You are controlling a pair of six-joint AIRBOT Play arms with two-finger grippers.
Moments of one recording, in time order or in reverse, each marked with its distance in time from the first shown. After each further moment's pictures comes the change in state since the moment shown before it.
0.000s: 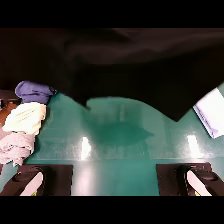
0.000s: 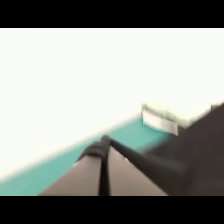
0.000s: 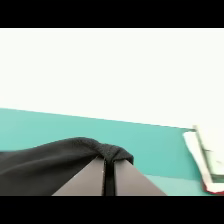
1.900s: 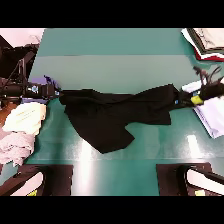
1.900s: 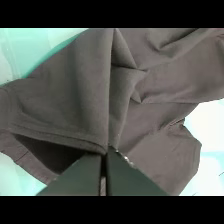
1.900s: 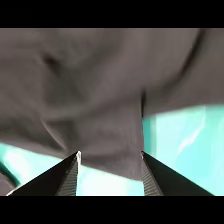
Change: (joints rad) left arm 0.000 -0.219 -1.179 -0.020 0.037 0.134; right arm -0.092 -0.431 -1.013 0.198 0.014 -0.133
